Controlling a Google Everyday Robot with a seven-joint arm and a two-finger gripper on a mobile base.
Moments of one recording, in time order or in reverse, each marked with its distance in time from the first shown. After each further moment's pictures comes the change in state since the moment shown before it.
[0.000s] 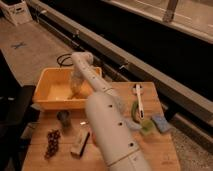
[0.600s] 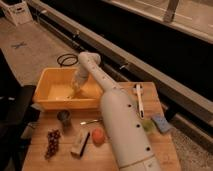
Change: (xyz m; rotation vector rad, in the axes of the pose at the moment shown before) arm -0.007 0.005 -0.032 0.135 -0.025 -0.002
